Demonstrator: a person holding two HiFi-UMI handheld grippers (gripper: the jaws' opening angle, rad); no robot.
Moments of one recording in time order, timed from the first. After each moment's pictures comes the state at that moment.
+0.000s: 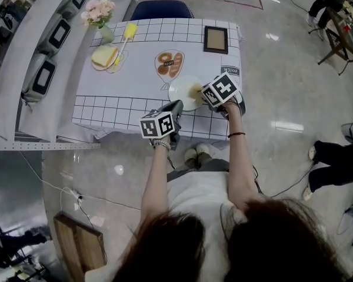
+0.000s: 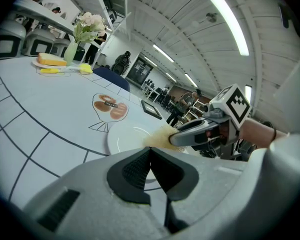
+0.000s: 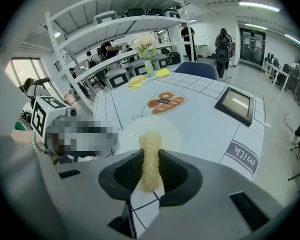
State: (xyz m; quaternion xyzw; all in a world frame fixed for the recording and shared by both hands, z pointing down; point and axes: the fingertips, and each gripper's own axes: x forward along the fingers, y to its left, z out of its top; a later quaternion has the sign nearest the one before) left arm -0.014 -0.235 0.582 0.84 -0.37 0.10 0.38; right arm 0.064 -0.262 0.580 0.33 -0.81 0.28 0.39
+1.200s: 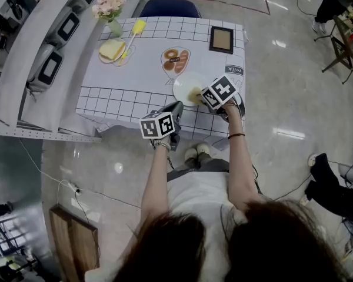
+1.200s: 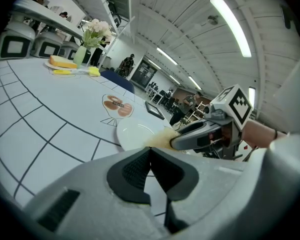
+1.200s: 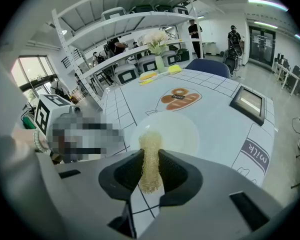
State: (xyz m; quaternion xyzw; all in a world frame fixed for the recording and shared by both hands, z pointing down) left arm -0.030 -0.212 0.580 0.83 -0.40 0.09 0.38; right arm 0.042 -0.235 0.581 0.29 -0.82 0.28 0.40
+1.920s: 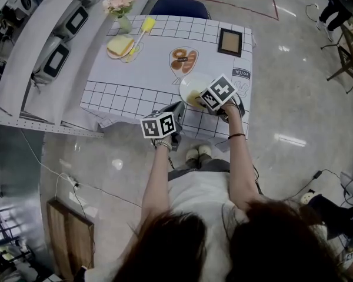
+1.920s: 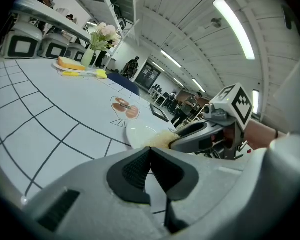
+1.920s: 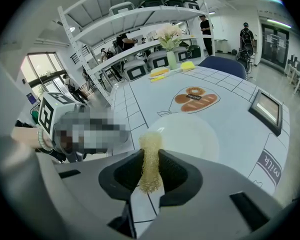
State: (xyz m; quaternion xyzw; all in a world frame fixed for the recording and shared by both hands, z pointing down) left arm -0.050 -0.212 0.584 0.82 -0.42 0.08 0.39; right arm 0.010 -0.230 0.586 0.23 -0.84 0.27 0.41
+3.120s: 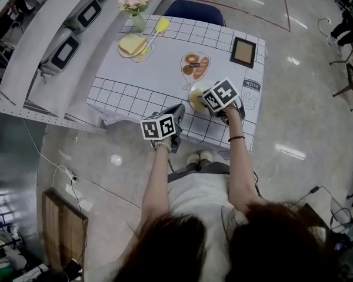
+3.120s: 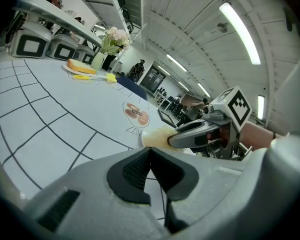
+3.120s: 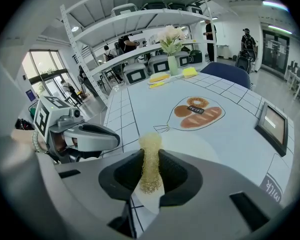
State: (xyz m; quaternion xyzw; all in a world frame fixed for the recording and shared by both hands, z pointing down) left arm -0.082 -0.230 0.586 0.80 -0.44 0.06 0.39; right arm -0.018 -0.267 0.585 0.24 -0.85 0.25 0.40
